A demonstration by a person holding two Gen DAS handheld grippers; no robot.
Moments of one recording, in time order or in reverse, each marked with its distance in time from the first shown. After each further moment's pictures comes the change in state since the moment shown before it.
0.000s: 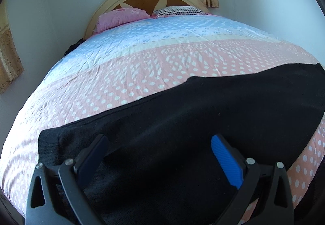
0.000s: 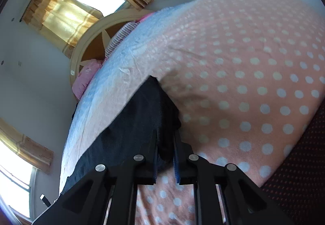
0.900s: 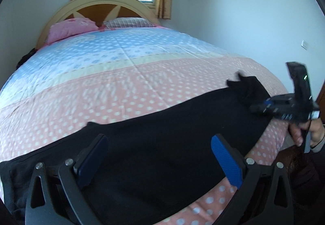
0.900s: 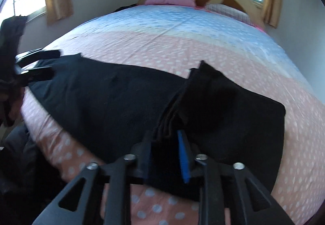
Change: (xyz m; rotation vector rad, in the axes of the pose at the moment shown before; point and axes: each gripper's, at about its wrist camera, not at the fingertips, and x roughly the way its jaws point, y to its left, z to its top) left arm -0.033 -0.093 0.057 0.045 -0.049 -0.403; right arm 0.091 0.263 -0.176 -1.012 0.283 0.005
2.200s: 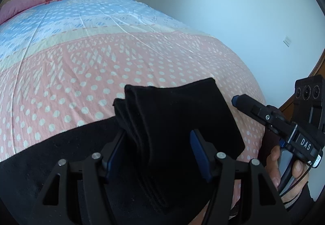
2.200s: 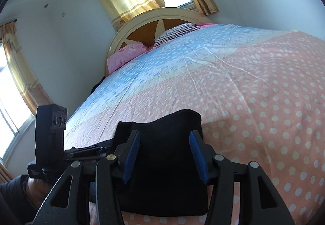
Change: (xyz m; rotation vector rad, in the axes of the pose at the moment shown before) left arm 0.139 -0.160 0.070 -0.038 0.226 -0.281; right arm -0.061 -0.124 -0.044 0.586 -0.365 0.019
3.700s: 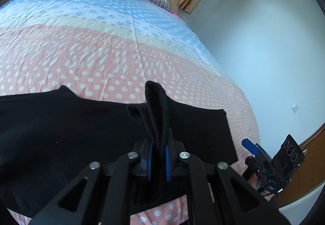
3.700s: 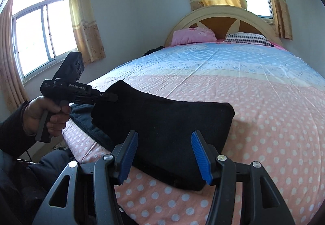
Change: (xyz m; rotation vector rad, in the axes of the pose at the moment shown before) left arm -0.142 0.160 -0.074 -0.428 -0.164 0.034; right arm 0.011 0.111 -0.058 -0.462 0.124 0.286
